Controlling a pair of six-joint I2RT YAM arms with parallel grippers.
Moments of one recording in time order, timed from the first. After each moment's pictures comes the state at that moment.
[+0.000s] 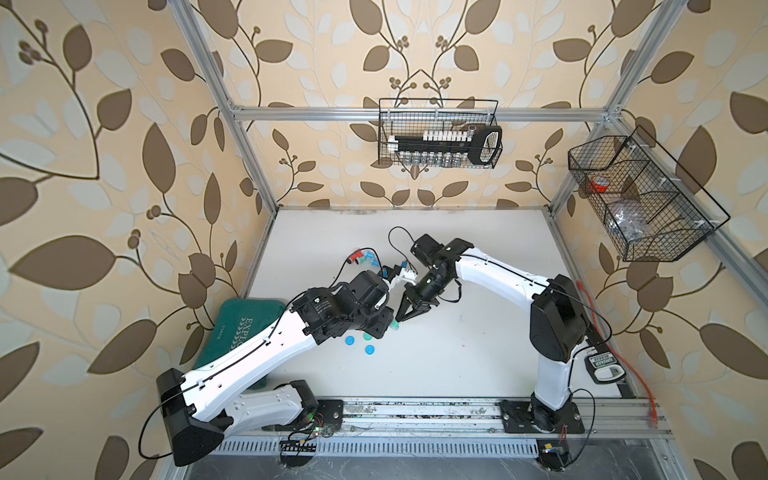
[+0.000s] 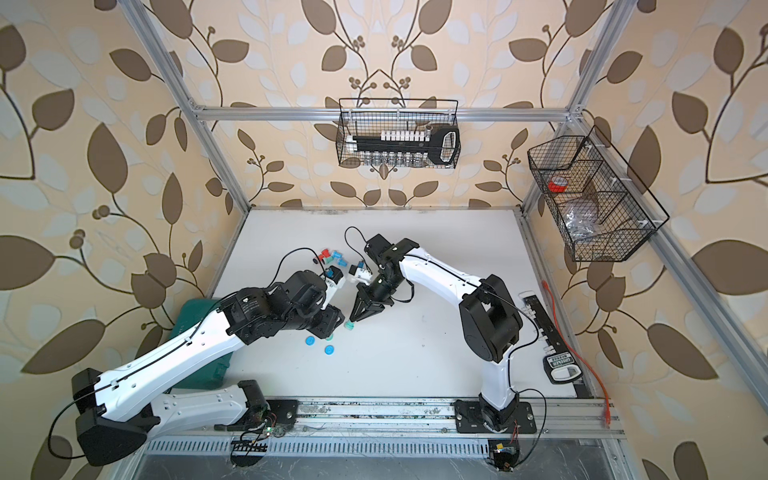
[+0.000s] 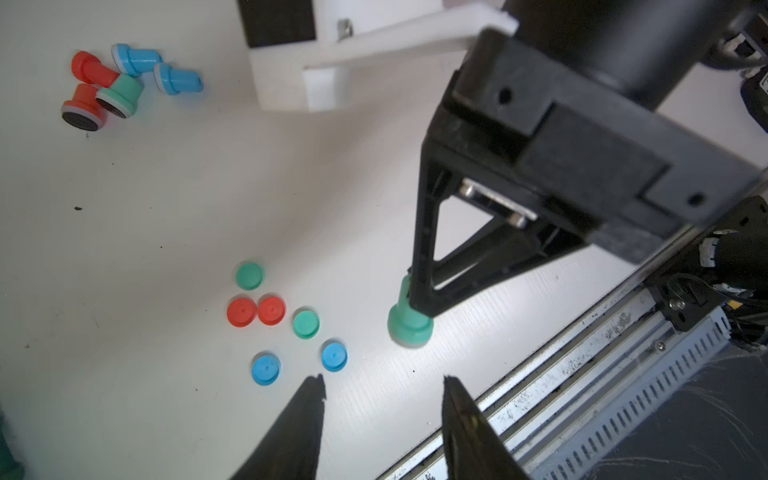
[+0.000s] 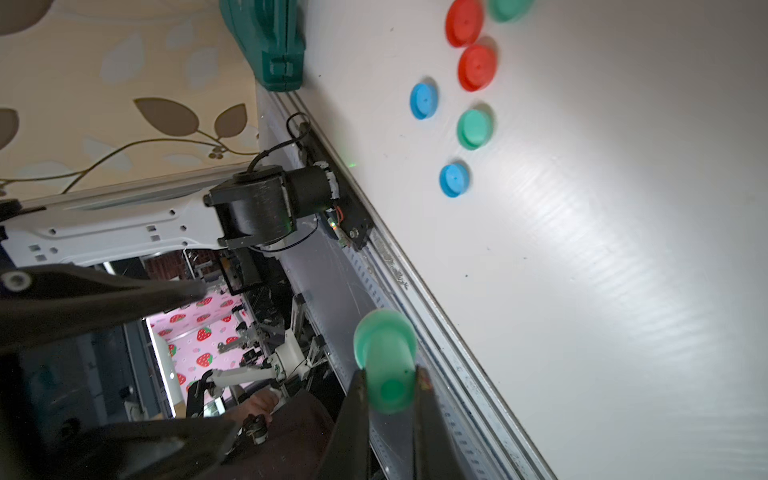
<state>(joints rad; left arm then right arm) -0.85 1.09 1.10 -0.99 -0.07 -0.35 0.67 1.92 1.59 -1.08 -0.80 0.26</state>
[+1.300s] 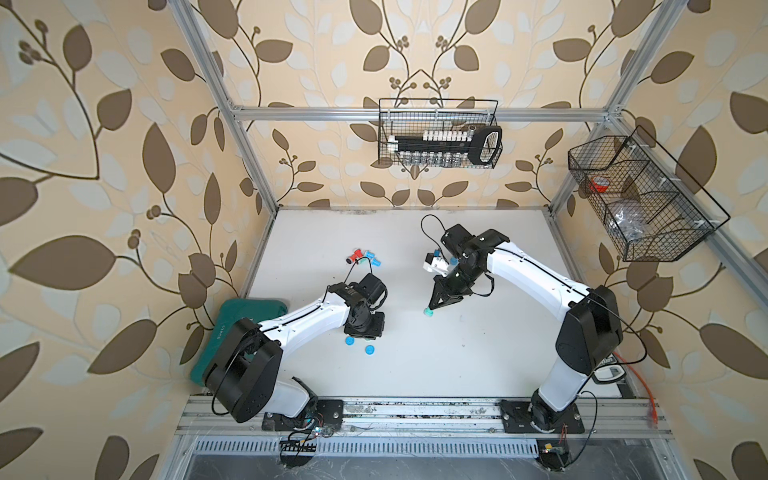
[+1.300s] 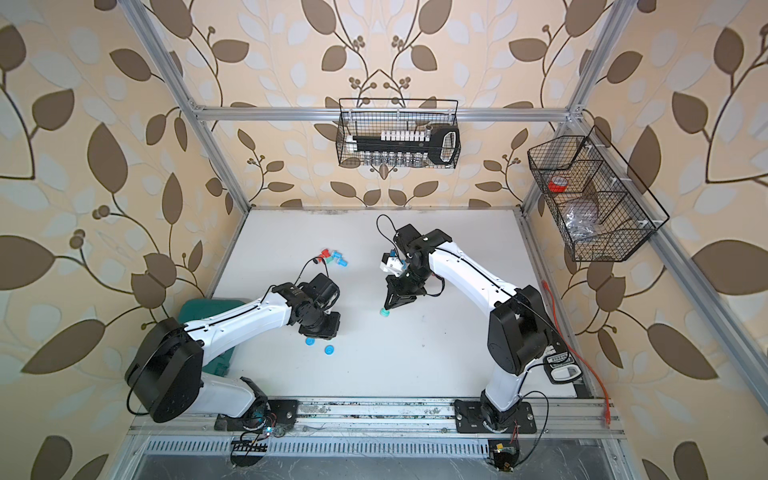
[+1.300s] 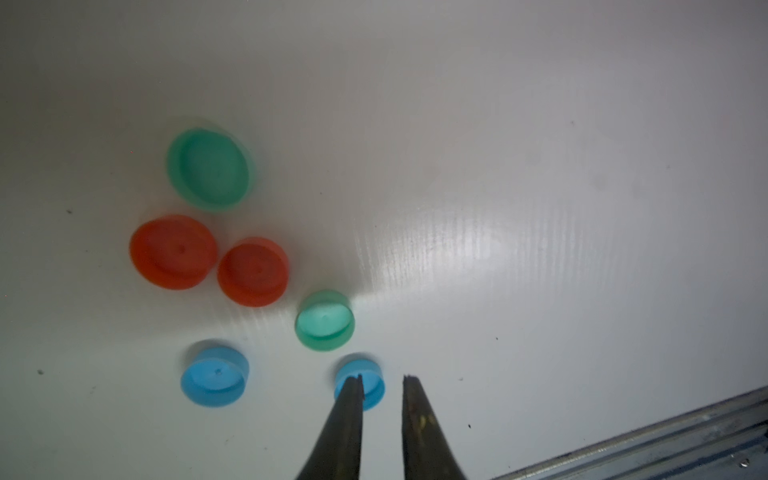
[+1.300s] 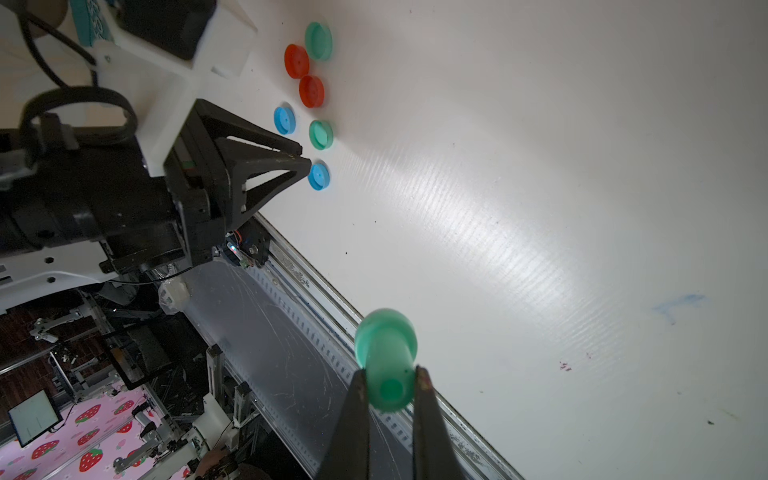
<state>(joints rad) -0.60 1.43 0.85 -0.78 0.13 -0.51 0.55 1.75 1.52 -1.20 -0.53 0.20</state>
